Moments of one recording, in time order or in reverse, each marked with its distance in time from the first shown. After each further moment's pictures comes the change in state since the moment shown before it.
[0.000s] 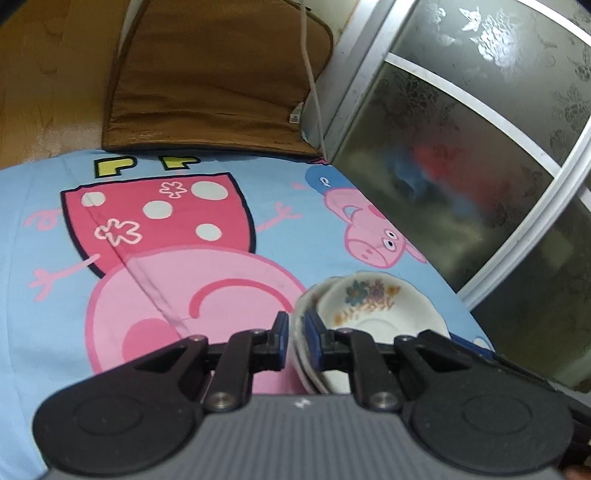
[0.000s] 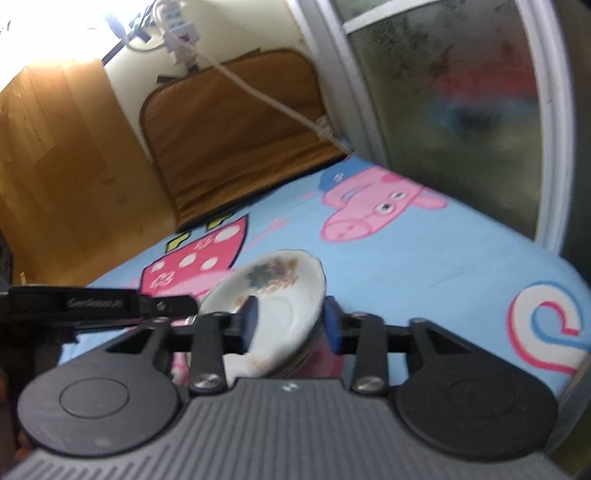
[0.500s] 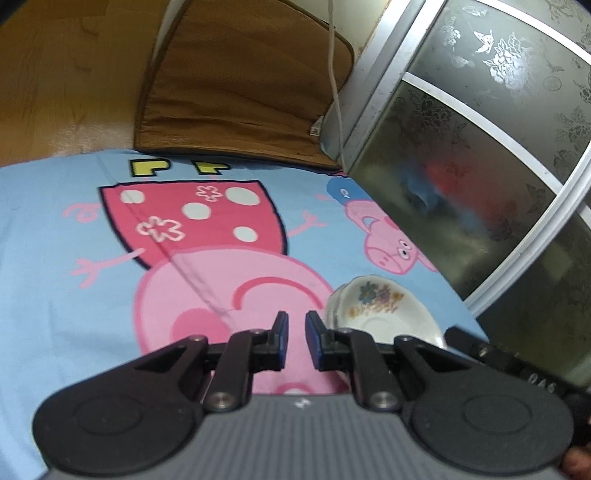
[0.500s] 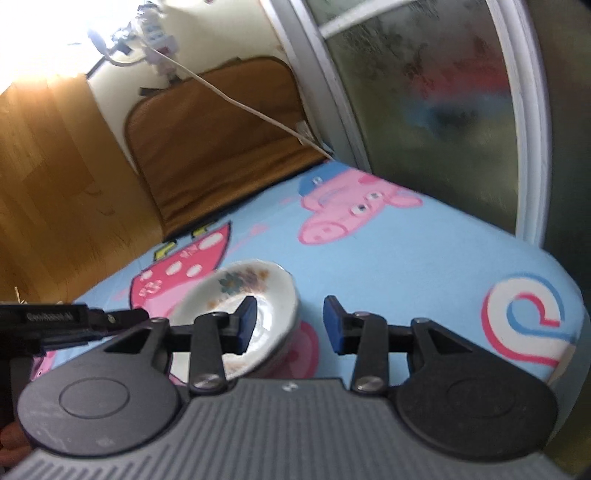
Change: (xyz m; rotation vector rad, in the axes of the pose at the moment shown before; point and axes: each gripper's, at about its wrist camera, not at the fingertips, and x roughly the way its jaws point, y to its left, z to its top) left arm -0.030 0.022 -0.007 -0.032 -0.033 0.028; right arm -0.013 -0.010 0.002 0.026 -0.016 -0.007
